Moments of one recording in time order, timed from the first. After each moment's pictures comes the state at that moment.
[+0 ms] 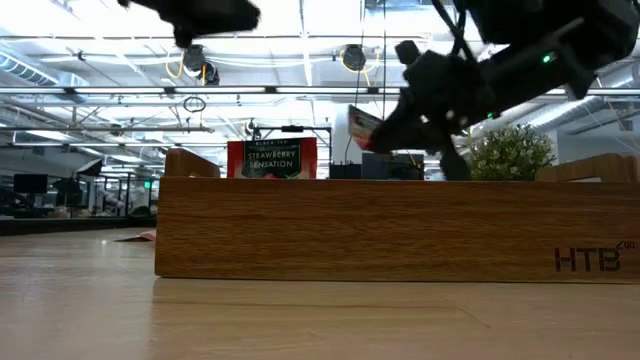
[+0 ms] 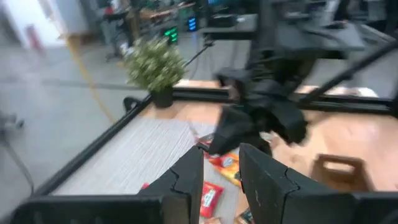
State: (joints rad) left arm -0.30 1.17 0.67 0.30 -0.61 -0.09; right arm 0.22 1.63 0.58 0.69 0.74 -1.20
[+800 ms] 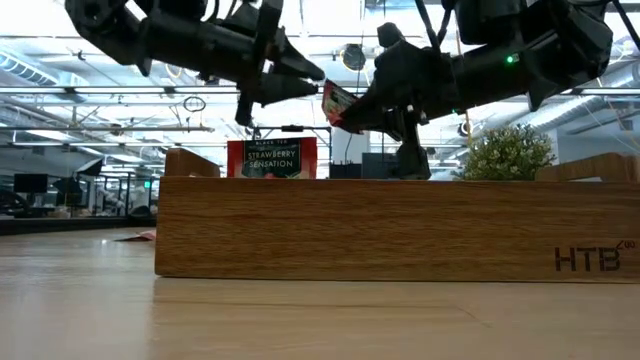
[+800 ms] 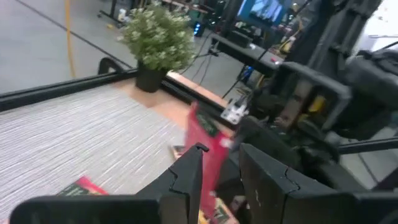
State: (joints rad) left arm -0.03 1.53 0.68 0.75 -0.32 -0.46; right arm 0.18 1.73 0.63 0.96 0.69 -1.39
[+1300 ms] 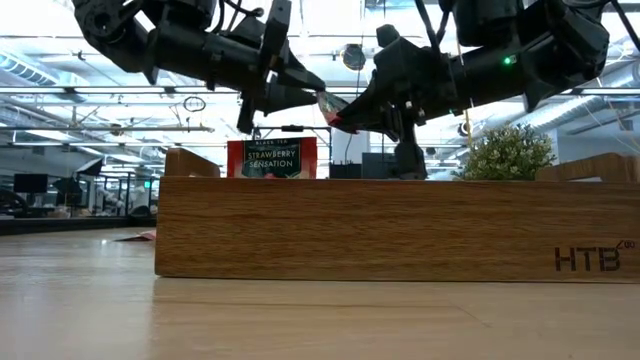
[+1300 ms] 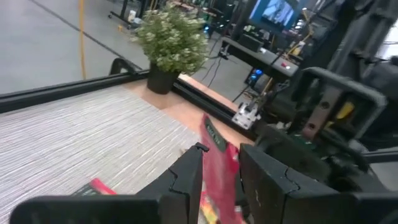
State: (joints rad) left arm 0.01 1.55 0.68 0.76 -0.31 -0.48; right arm 0.16 1.73 0.63 0.97 0.65 -1.36
